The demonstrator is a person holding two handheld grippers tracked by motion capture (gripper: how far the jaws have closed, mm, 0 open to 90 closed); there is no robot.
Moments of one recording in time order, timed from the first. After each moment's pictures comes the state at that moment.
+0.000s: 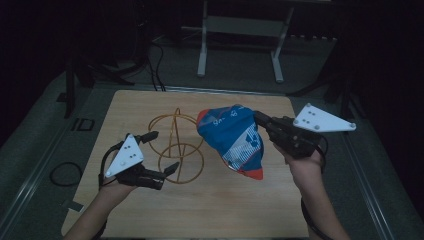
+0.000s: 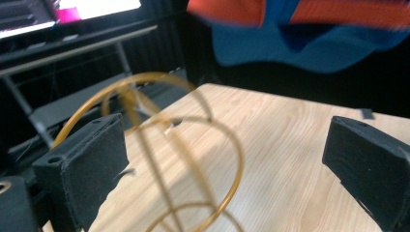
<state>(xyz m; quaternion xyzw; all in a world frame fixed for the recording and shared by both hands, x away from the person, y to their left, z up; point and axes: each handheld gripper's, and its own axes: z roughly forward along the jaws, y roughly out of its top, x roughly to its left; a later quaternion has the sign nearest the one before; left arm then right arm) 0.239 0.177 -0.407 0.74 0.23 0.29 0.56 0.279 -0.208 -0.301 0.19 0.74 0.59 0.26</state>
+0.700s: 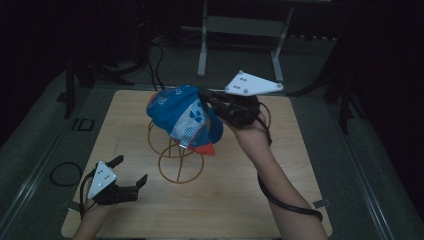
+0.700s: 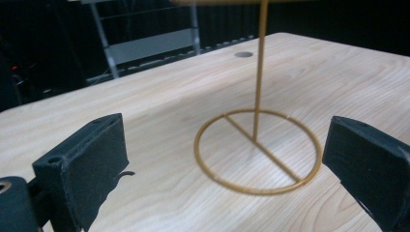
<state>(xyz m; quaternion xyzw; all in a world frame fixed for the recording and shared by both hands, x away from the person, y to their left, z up) 0.223 0.243 -0.519 0.70 0.37 0.34 0.51 0.325 -0.091 -0.279 0.16 0.76 0.58 0.24</state>
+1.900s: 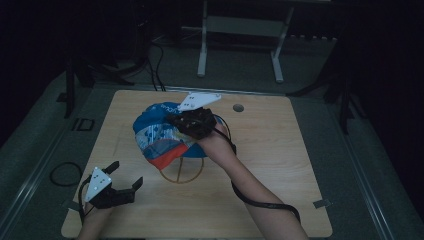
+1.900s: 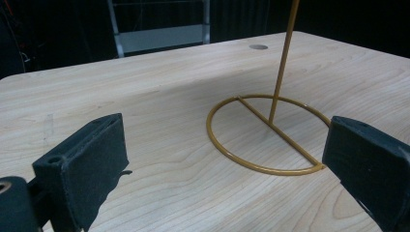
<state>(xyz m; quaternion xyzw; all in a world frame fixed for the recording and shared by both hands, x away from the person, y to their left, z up) 0.226 0.257 -0.546 0.68 0.41 0.32 0.52 0.350 -0.018 -0.351 0.15 0.83 0.51 0.16</state>
